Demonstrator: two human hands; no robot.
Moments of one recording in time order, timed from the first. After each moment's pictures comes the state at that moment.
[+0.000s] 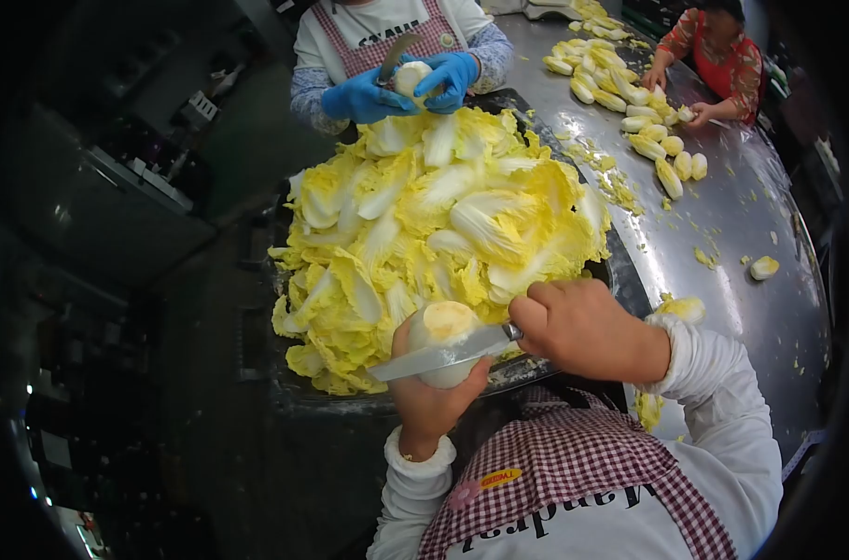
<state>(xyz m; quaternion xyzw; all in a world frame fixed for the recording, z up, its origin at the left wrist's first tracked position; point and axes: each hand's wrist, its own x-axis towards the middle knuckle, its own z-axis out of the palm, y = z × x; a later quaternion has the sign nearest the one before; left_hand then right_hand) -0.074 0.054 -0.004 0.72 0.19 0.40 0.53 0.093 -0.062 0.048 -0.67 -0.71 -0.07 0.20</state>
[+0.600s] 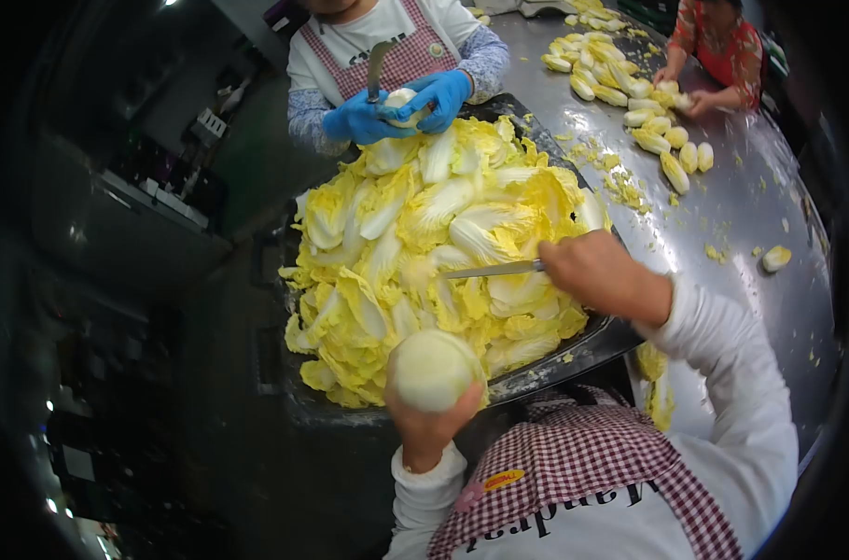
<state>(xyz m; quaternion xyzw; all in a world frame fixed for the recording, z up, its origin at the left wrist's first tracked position) -0.081 0.054 0.000 0.70 0.22 0.39 0.56 0.170 -0.052 0.017 -0.73 -0.67 -0.05 0.15</state>
